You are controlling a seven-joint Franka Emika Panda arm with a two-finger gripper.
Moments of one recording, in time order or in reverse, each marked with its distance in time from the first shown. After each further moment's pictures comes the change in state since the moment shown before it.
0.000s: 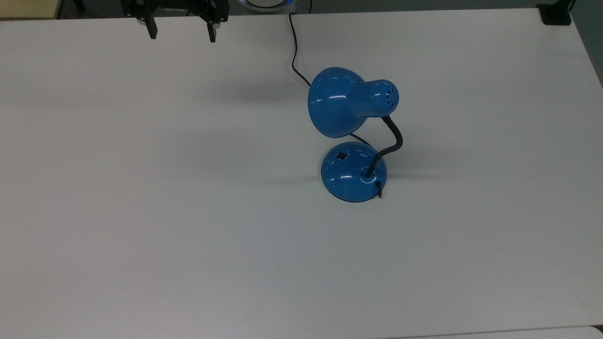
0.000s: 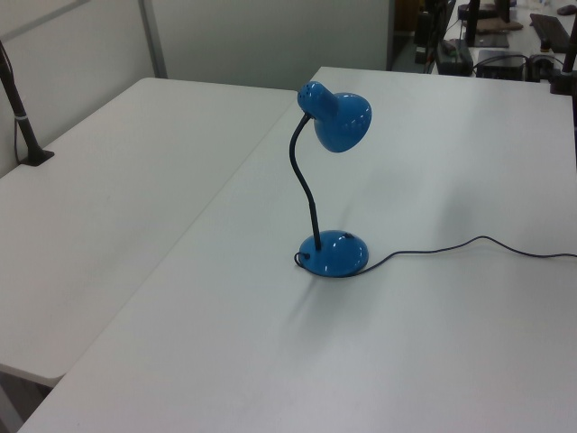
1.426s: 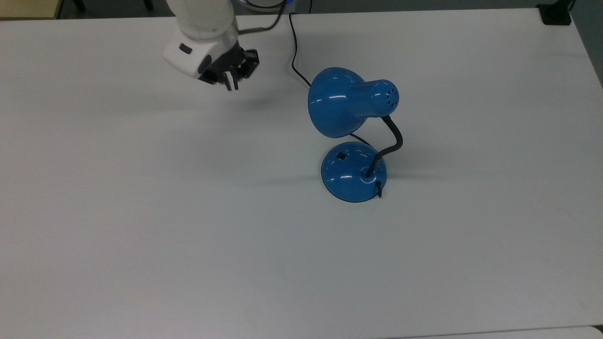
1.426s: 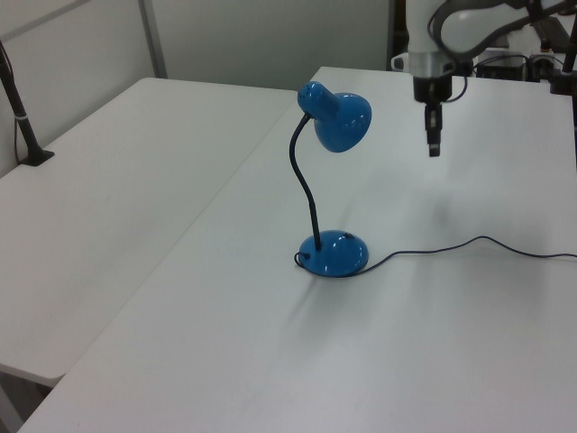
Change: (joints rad) arm 0.067 0.062 0.003 -0.357 0.048 0.210 -0.141
